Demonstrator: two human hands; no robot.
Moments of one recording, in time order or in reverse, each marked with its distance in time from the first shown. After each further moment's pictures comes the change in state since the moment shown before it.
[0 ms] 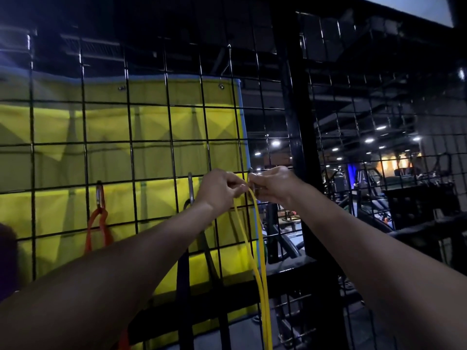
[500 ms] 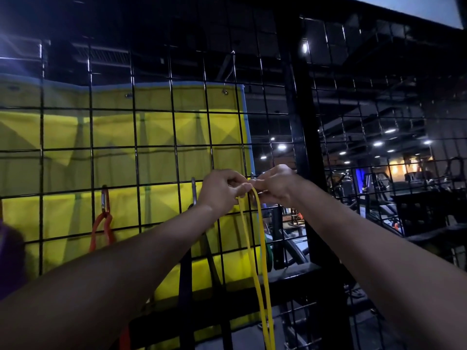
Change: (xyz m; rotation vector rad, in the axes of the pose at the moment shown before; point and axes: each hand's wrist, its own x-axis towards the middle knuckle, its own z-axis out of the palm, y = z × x) left_hand 0.001 0.005 -0.003 -0.171 0.068 -0.029; right_hand -0.002 -0.017 0.004 -0.081 -0.015 0.036
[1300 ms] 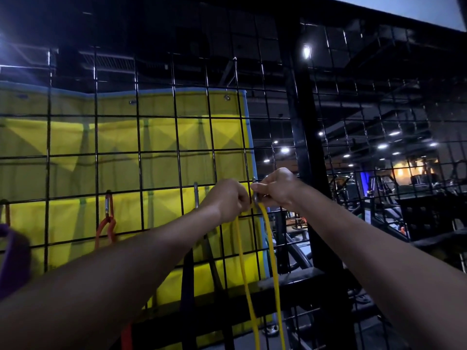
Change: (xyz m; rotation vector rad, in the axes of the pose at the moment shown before) left_hand 0.009 -0.003 0.000 0.469 -0.221 0.045; right_hand 0.008 0.005 0.000 -0.156 0.034 -0.079
